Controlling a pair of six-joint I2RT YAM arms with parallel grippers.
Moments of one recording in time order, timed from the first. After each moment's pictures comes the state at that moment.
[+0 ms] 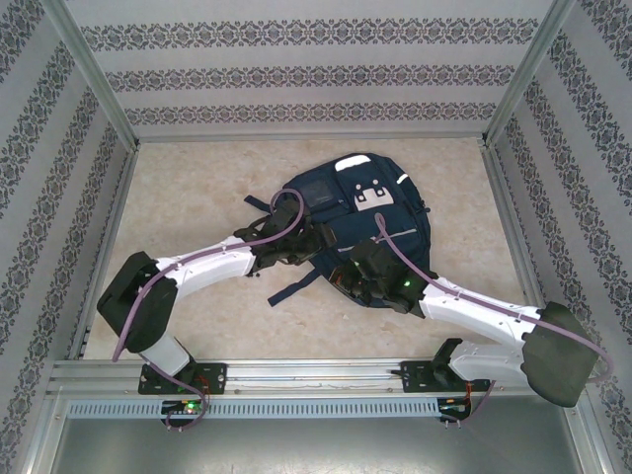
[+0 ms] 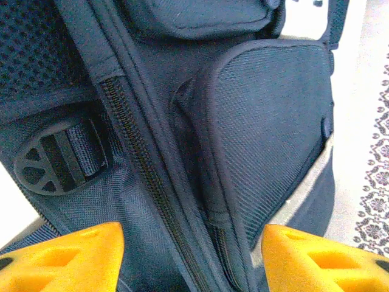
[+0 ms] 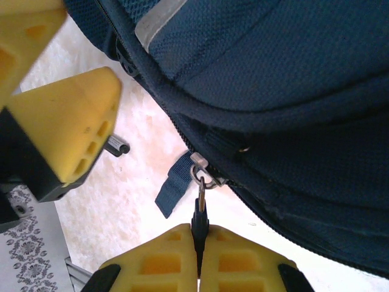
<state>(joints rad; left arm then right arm) -0.71 1.63 1.02 -0.18 0.15 -1.14 0.84 1.17 0.63 -0.25 -0.08 1.34</state>
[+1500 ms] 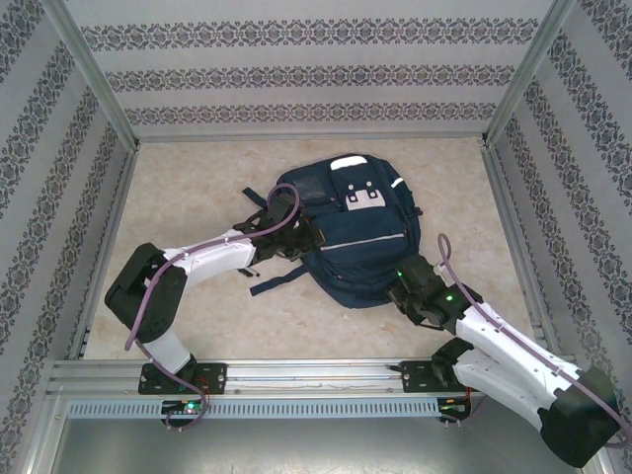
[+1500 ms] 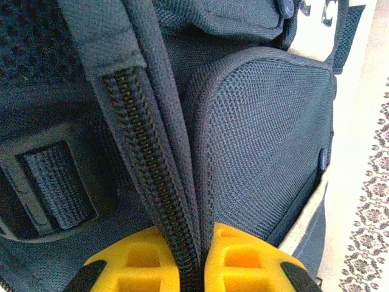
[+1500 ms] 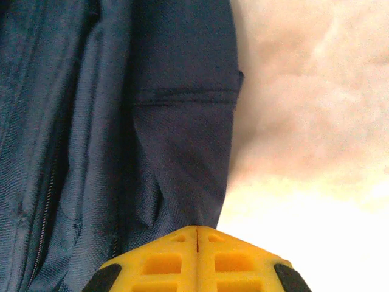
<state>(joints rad) -0.64 1.67 1.05 -0.16 0.22 -1.11 0.57 0.83 0.46 -0.70 0.08 1.42</state>
